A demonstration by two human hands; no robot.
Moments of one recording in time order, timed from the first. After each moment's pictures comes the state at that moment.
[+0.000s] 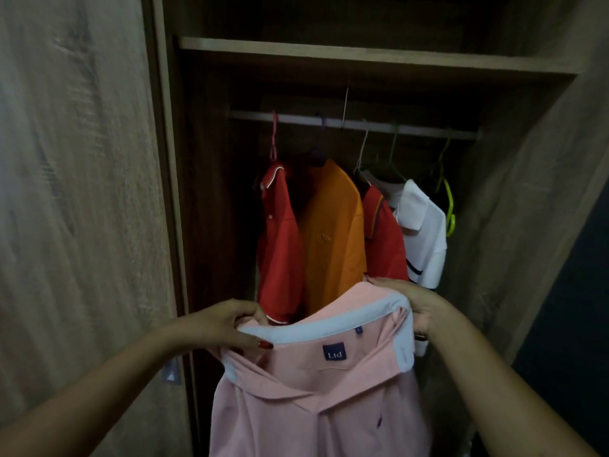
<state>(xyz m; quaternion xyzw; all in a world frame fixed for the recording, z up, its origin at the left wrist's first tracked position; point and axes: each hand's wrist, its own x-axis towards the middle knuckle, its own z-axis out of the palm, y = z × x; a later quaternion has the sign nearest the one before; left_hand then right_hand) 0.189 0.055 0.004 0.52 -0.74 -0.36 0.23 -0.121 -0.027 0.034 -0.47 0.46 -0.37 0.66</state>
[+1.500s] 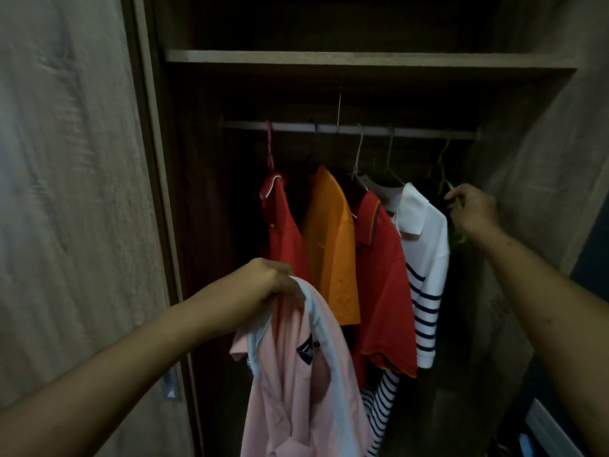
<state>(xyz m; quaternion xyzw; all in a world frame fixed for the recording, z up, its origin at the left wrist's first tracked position) 0.146 0.036 0.070 0.38 -0.89 0.00 0.25 -0.208 -0.147 0.129 -0.62 0.63 -0.48 0.02</state>
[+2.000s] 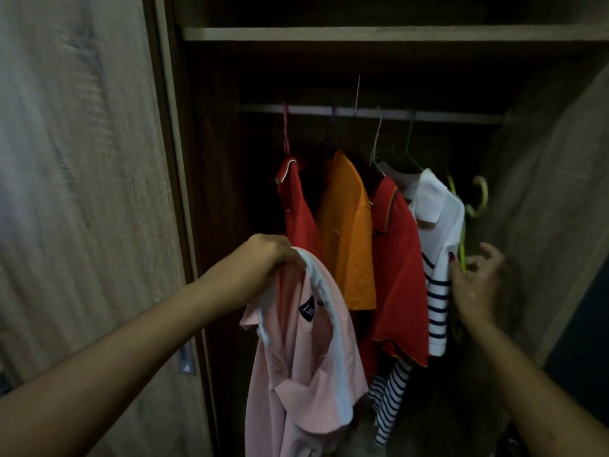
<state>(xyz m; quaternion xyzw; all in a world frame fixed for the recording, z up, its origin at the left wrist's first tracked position) 0.152 0.041 0.070 0.47 -0.84 0.08 0.26 -0.192 -0.096 -0.011 -0.54 0.52 -0.65 0.09</state>
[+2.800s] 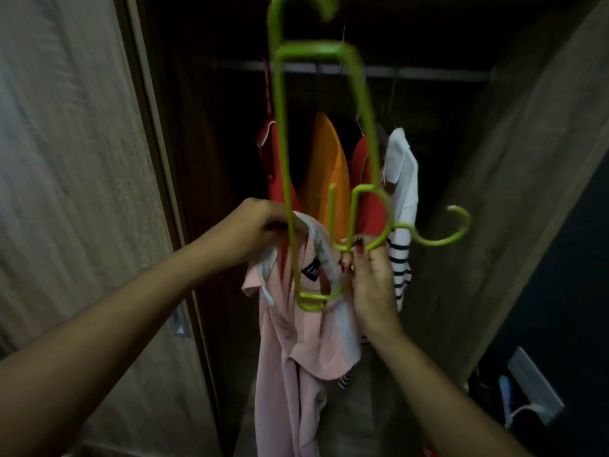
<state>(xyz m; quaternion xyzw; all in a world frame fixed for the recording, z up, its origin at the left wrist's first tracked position) 0.130 0.052 0.075 0.48 -0.83 -0.03 0.28 -0.072 0.039 -0.020 -0.62 0.27 -0.64 0.37</state>
